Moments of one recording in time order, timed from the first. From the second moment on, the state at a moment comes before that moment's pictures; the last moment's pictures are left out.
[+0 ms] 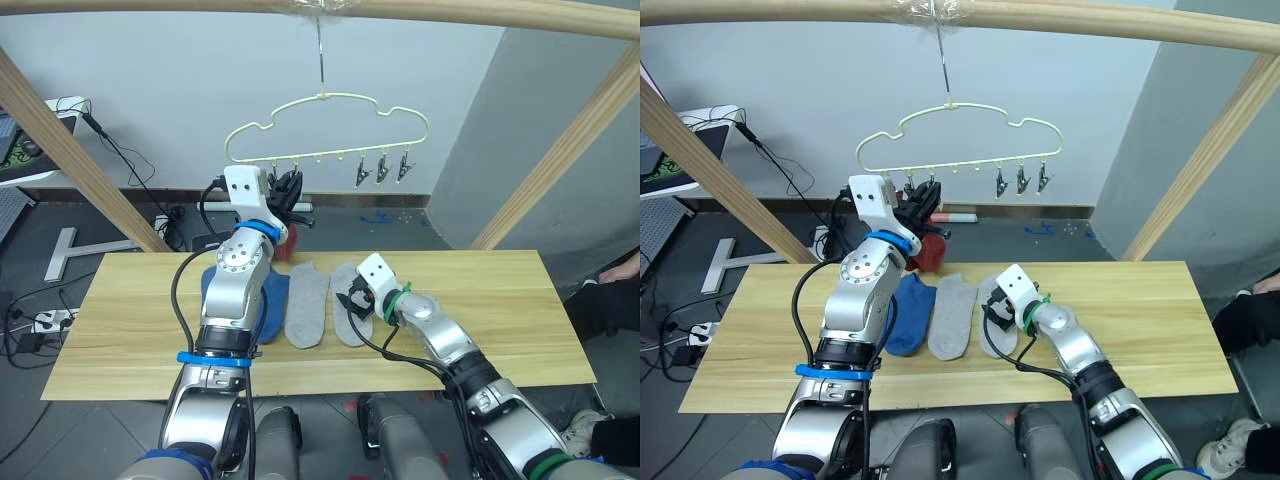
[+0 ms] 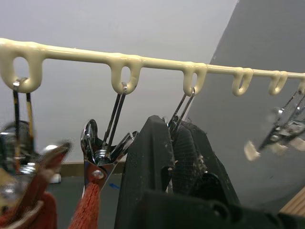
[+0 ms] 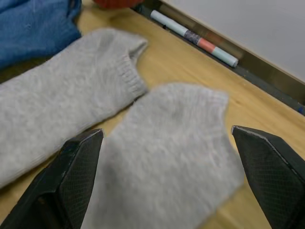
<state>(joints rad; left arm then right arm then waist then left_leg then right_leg) -0.63 0.16 0.06 0.19 -0.13 0.17 -0.24 -0.58 -0.13 0.35 0.61 -0.02 0.19 0.40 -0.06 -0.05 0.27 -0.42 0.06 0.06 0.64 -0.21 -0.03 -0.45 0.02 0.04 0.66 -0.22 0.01</state>
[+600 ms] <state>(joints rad) -0.60 0.13 0.11 0.11 -0.26 0.29 -0.25 -0.44 -0.25 0.32 0.51 -0.08 0.08 0.53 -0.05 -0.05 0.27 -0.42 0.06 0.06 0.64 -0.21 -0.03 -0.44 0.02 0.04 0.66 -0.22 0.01</state>
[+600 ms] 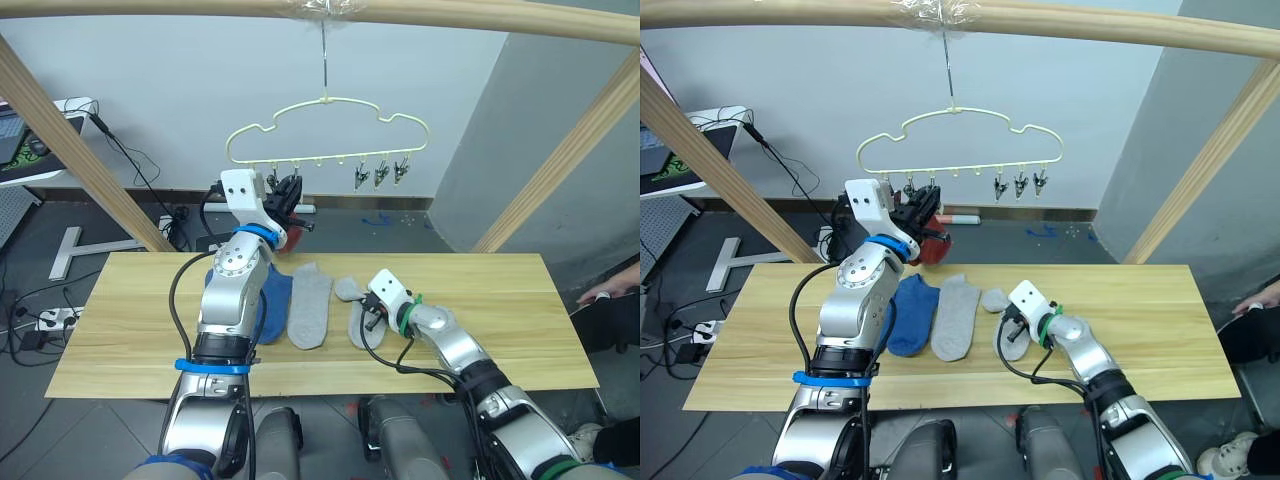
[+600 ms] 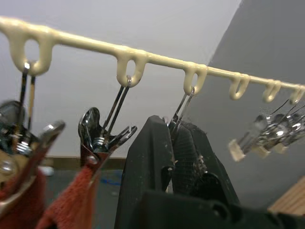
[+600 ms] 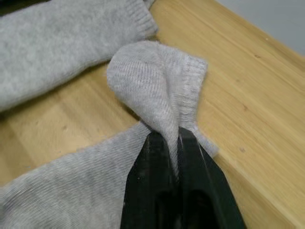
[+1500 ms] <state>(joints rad) -0.62 0.06 0.36 0.00 -0.88 0.79 -0.15 -0.47 -0.19 0.25 -0.16 -0.04 0.41 0.49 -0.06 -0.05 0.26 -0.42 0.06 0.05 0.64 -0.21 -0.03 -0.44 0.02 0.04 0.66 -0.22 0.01</state>
